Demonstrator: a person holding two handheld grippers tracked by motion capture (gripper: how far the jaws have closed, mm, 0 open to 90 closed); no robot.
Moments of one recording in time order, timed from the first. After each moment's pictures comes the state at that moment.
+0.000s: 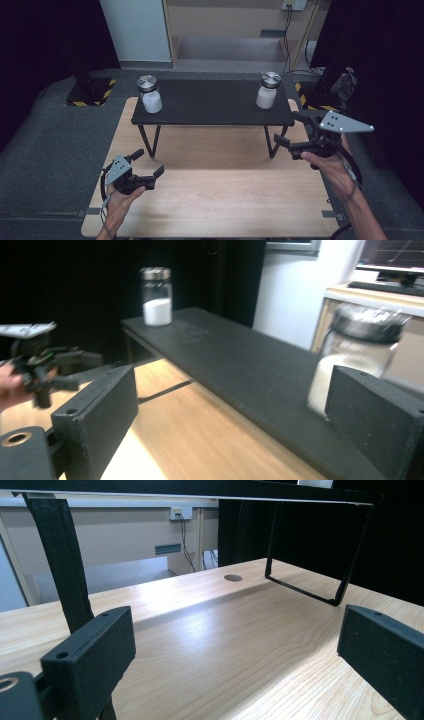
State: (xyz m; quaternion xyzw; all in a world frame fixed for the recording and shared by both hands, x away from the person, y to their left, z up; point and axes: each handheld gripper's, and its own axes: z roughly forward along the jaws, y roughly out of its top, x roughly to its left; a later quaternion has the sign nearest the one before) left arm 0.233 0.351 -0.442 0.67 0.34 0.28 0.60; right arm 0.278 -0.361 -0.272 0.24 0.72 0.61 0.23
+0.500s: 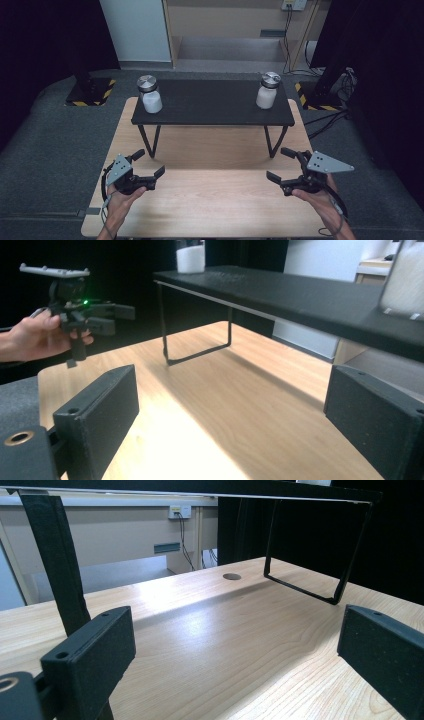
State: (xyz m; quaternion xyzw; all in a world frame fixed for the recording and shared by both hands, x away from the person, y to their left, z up) left arm 0.234 0.349 -0.442 0.67 0.34 0.27 0.60; right arm 0.251 -0.365 -0.362 0.23 0.73 0.61 0.19
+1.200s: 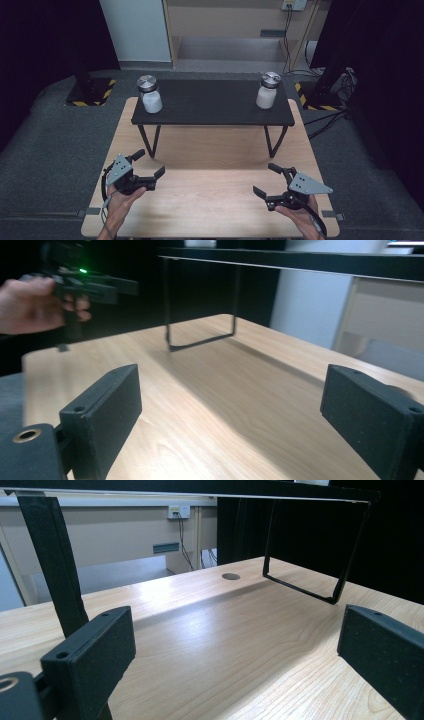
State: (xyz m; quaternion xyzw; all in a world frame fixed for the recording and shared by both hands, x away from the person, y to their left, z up) left arm 0.233 0.349 -0.442 0.67 0.34 0.28 0.60; right arm 0.226 -0.337 -0.424 0.23 0.72 0.61 0.23
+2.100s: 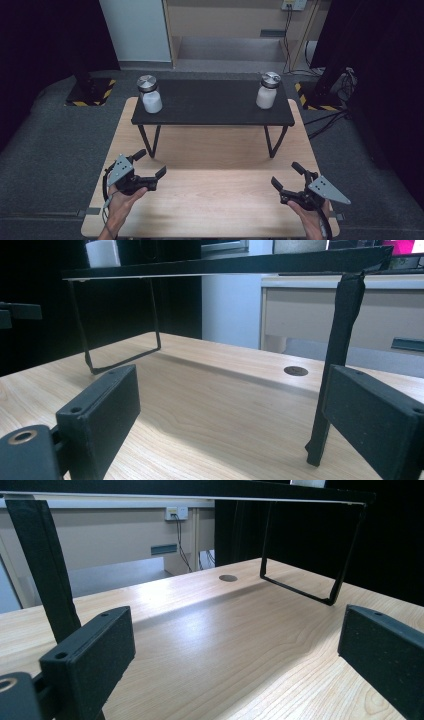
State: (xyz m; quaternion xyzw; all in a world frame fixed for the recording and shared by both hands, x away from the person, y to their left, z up) left arm 0.233 0.347 -0.442 0.67 0.33 0.27 0.60; right arm 0.192 -0.347 -0.455 0.34 0.64 0.62 0.31
